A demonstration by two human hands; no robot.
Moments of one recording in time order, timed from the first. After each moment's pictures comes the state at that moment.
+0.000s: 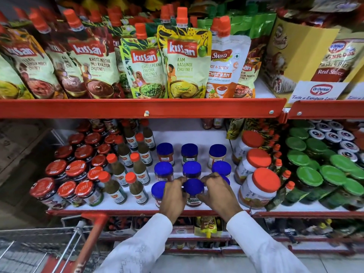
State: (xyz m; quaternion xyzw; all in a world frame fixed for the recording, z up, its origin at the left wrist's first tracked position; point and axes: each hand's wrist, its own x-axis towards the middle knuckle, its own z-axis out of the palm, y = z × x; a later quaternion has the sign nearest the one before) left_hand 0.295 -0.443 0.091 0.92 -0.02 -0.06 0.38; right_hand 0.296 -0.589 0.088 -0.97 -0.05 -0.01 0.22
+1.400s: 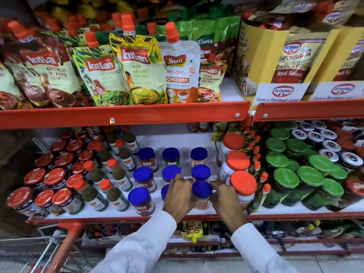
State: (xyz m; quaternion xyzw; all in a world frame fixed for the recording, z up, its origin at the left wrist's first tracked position) left_hand 0.301 -0.529 0.106 0.97 -0.13 -0.03 0.18; right_hand 0.274 -0.673 0.098 -0.94 0.06 -0.01 0.35
